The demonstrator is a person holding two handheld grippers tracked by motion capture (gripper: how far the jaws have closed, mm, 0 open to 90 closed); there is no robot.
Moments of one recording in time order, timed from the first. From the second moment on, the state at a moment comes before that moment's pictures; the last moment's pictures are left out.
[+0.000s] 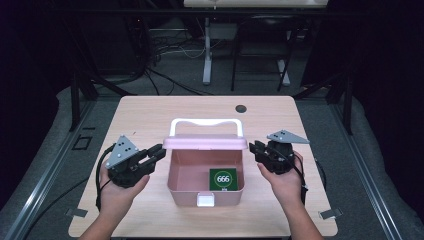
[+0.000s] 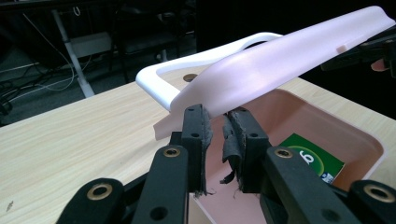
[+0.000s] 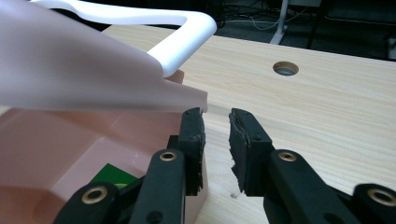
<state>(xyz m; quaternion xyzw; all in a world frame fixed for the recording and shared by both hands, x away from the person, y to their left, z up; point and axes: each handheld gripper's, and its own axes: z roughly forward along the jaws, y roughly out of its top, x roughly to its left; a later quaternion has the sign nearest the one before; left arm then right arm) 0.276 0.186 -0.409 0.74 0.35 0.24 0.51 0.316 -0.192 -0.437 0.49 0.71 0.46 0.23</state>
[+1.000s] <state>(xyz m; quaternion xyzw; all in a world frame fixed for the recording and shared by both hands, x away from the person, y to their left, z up) 0.255 0.190 -0.433 0.75 0.35 0.23 0.51 0.318 -0.197 -0.440 0.49 0.71 0.45 0.23</state>
